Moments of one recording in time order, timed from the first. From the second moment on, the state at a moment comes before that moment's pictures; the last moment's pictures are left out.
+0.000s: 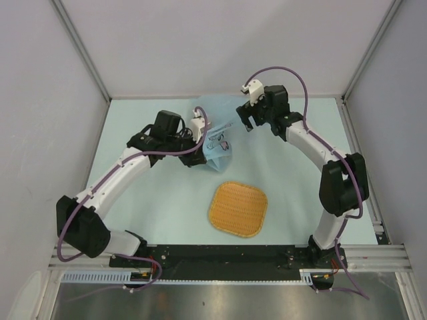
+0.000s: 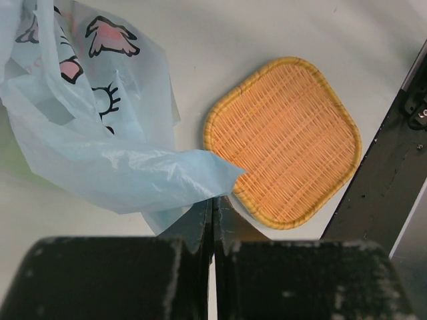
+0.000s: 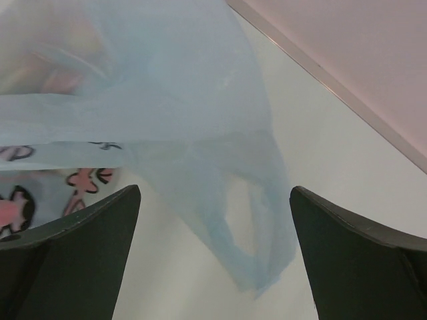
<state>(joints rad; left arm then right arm) -0.48 1.39 1.23 -0.65 0.54 0.19 0.39 1.78 1.49 -0.17 -0.14 -0.31</state>
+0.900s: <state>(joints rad) -0.45 2.17 2.51 -0.70 0.56 0.13 0.04 2.01 2.05 -0.13 -0.11 -0.16</state>
